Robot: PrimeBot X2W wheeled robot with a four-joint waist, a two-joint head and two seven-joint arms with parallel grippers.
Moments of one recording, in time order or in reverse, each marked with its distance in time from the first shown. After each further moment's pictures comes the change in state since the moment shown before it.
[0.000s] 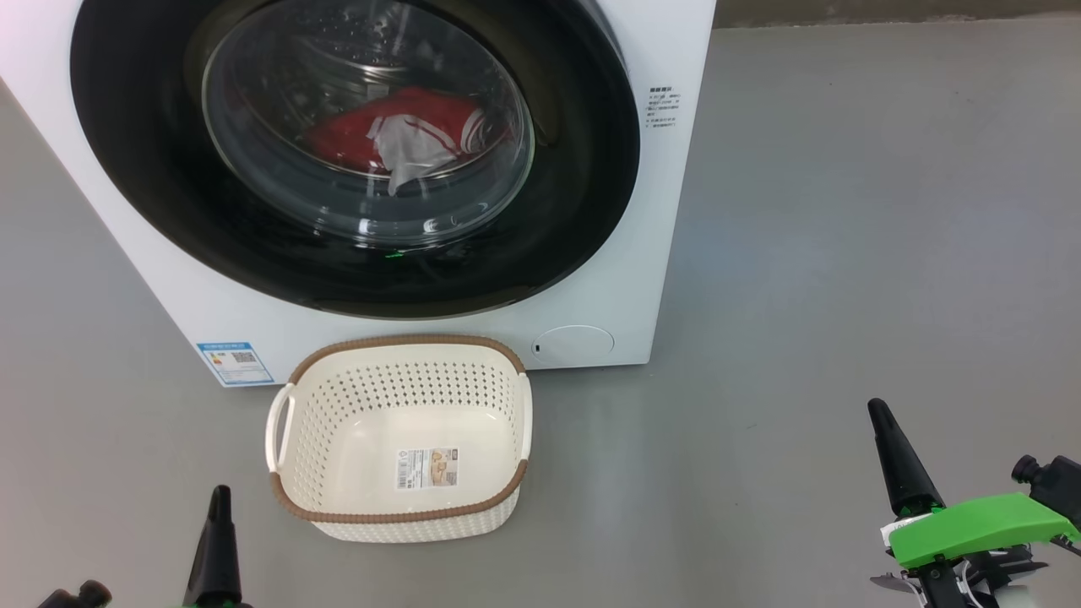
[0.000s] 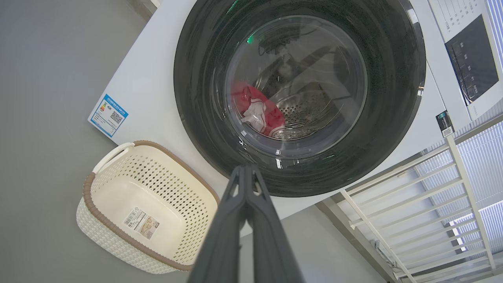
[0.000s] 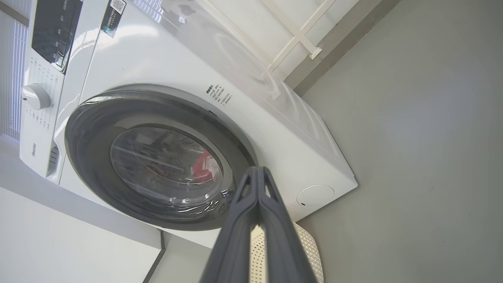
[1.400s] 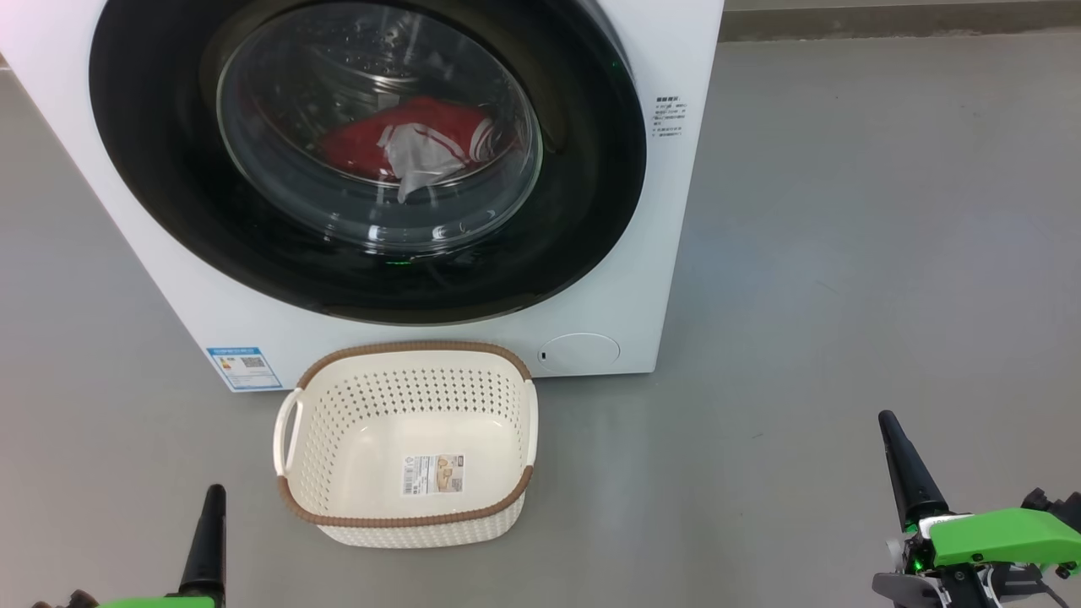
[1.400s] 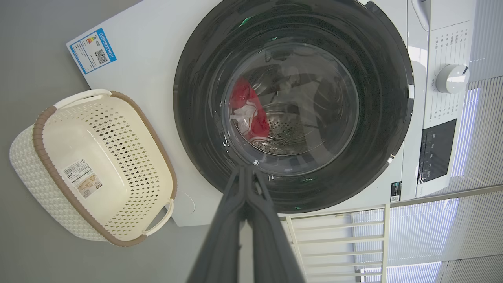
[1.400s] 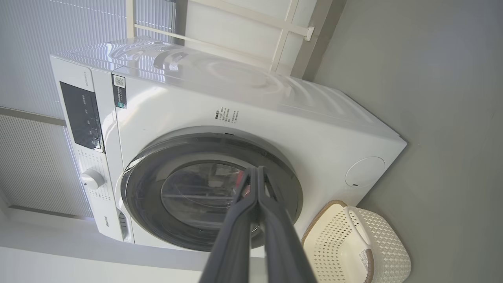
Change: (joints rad) left arm -0.044 0.006 0.031 0.058 -0.417 0.000 0.115; right arm 0.012 0.074 -0.098 0.004 0.347 -0.001 0.115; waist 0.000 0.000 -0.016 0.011
